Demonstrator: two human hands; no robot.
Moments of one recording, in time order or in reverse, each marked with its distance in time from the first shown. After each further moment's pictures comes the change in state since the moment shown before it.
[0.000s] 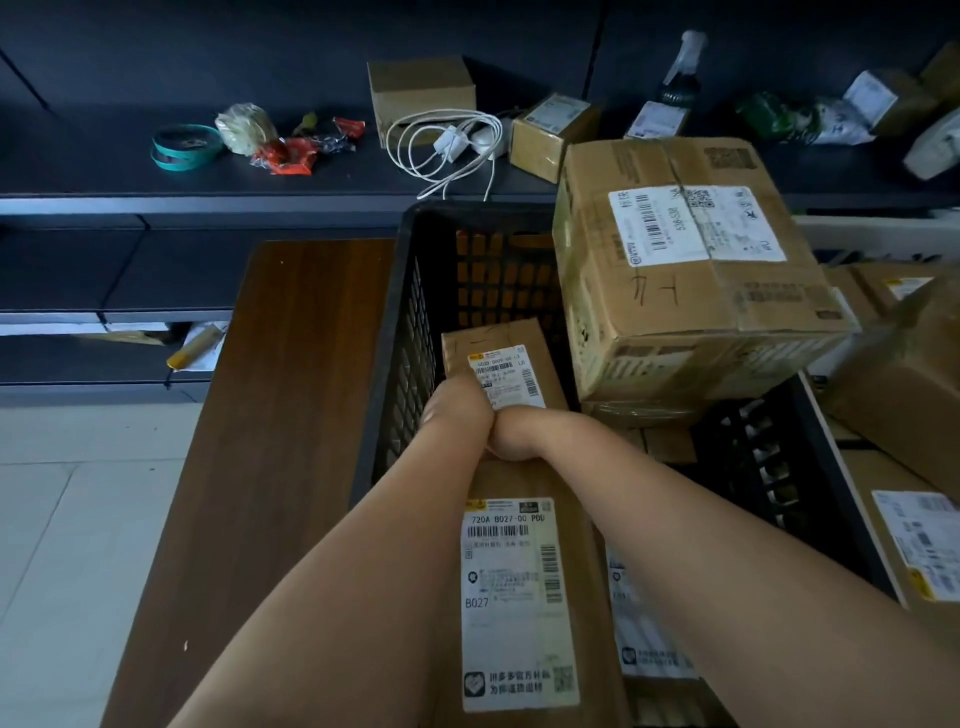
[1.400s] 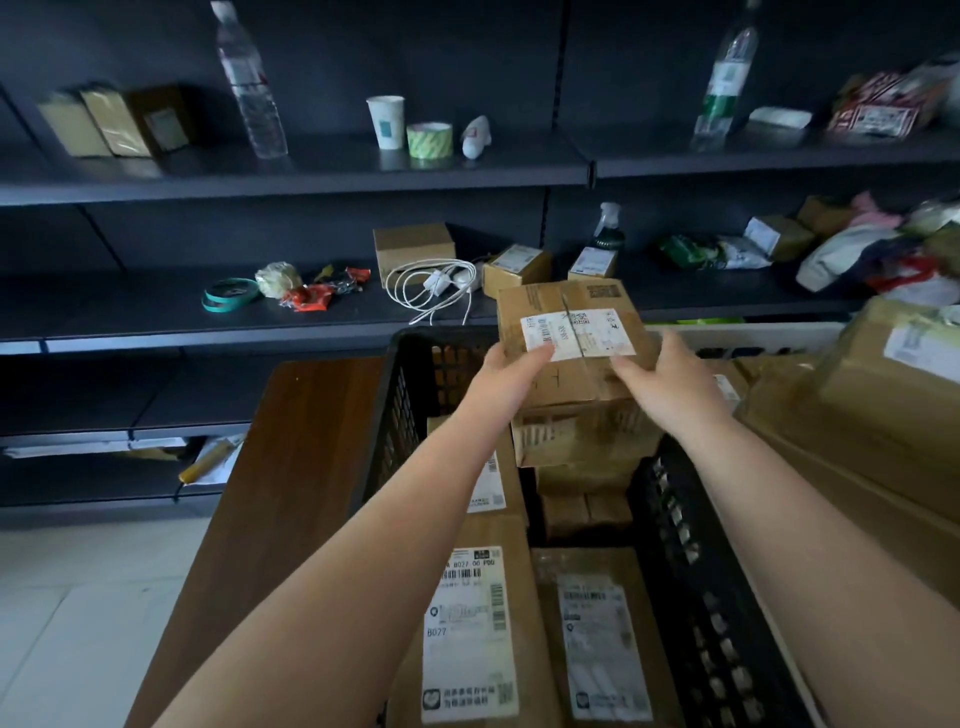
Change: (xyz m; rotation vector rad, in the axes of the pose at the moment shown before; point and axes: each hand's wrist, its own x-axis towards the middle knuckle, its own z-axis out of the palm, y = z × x) left_hand -0.141 0.075 -0.086 -1.073 -0.014 0.376; right_hand -0.178 0.090 -0.086 0.530 0.991 0.200
